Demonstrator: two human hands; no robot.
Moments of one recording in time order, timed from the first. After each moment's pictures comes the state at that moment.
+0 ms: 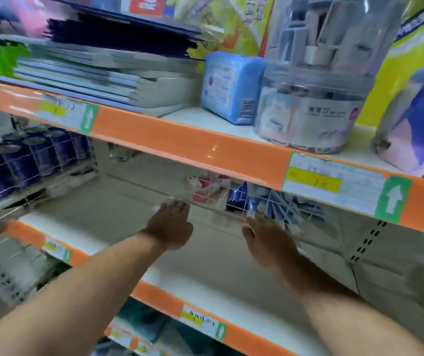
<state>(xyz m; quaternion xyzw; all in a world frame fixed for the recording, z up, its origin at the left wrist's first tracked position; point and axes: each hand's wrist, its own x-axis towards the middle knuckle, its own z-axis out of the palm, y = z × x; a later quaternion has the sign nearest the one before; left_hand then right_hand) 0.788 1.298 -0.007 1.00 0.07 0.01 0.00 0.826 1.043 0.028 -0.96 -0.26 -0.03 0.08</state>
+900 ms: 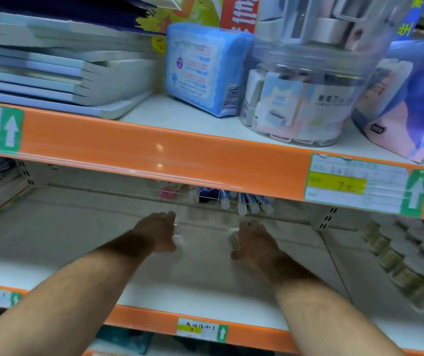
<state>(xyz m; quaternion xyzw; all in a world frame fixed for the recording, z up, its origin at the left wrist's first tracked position) 0.827 1.297 -0.012 0.99 0.01 -0.10 0.04 0.837 1.047 -0.010 -0.99 -0.08 0.09 0.06</state>
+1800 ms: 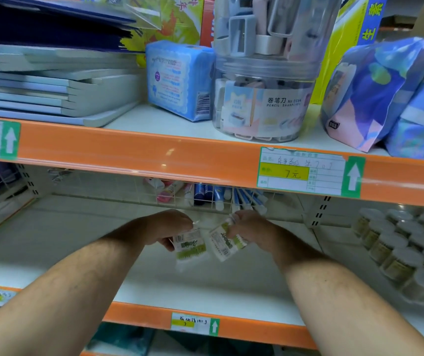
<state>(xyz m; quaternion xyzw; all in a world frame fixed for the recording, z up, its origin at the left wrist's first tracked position) 0.814 1.252 0.042 0.88 0.10 -0.23 0.40 0.837 1.035 0.041 -0.87 -0.01 0.21 0.45</state>
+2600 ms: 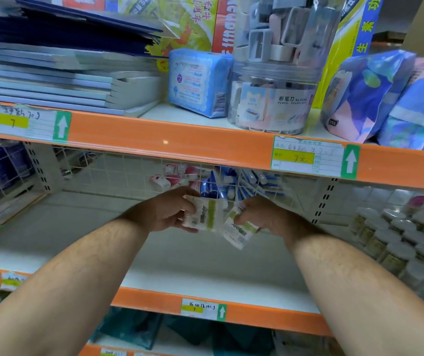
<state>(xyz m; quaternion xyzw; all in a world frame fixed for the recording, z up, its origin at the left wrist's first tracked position) 0.795 1.270 0.064 0.70 0.06 -0.18 0.68 0.817 1.035 0.076 -0.91 -0.07 0.17 0.37</state>
